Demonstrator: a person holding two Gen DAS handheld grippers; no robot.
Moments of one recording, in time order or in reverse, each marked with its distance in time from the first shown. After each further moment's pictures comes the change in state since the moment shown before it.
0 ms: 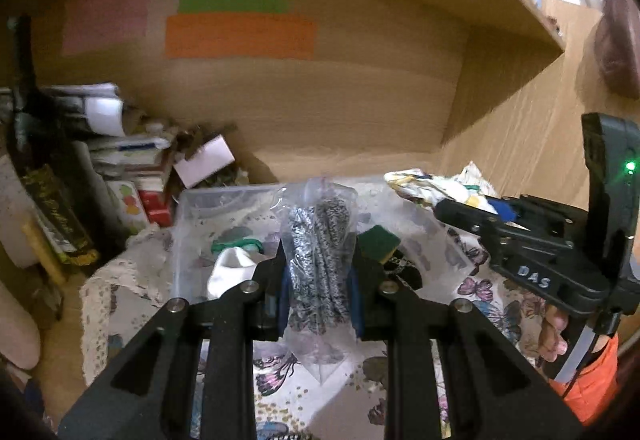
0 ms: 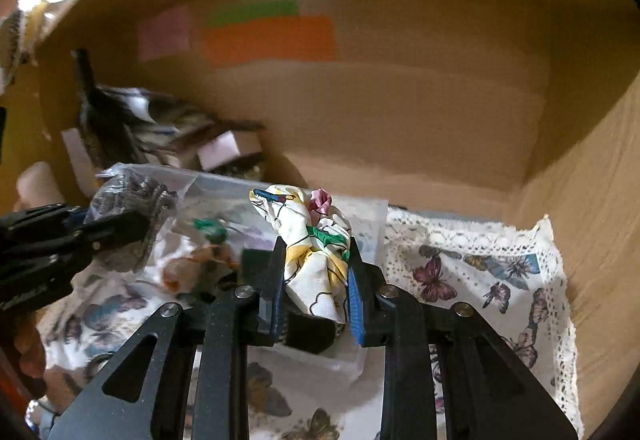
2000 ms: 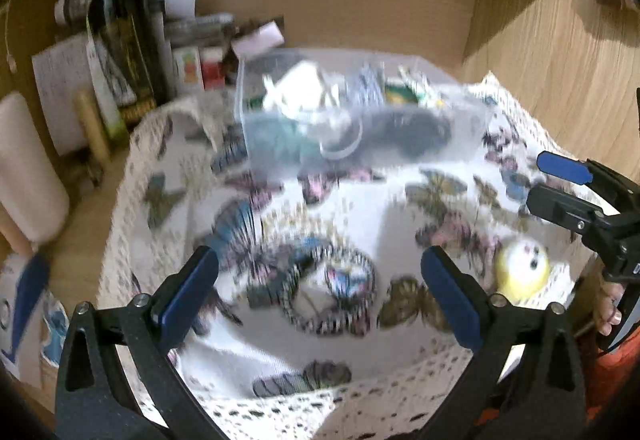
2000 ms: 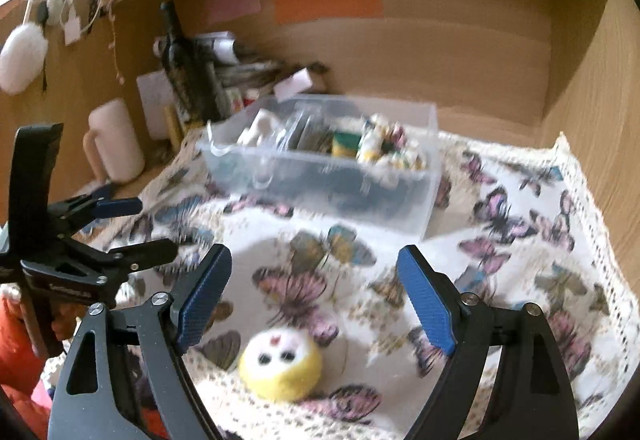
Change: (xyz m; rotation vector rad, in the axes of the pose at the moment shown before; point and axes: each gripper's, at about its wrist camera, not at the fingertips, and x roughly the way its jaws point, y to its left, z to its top) left arm -0.055 0.014 -0.126 -0.007 0.166 0.113; right arm -0.073 0.045 -0.100 -0.004 0.041 0.151
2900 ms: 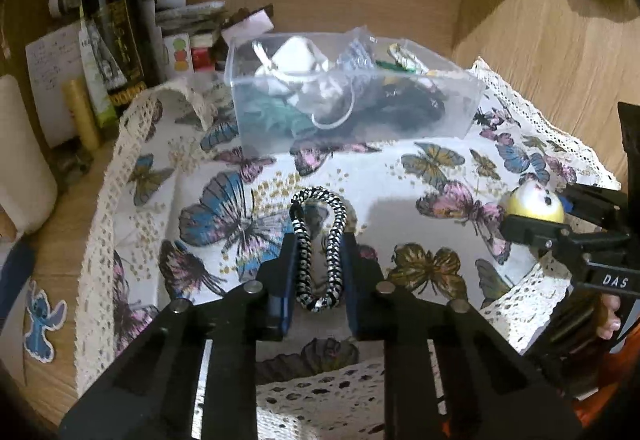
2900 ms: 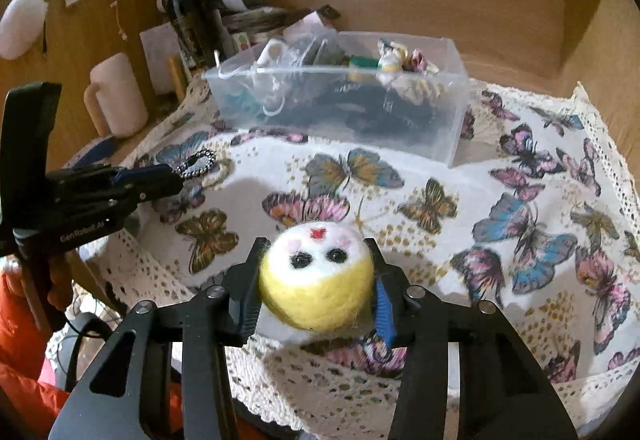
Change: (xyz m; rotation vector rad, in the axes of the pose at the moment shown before) left arm 0.005 0.000 -0.020 0.041 -0.033 -0.022; right arm 0.017 0.005 -0.036 0.016 0.099 0.032
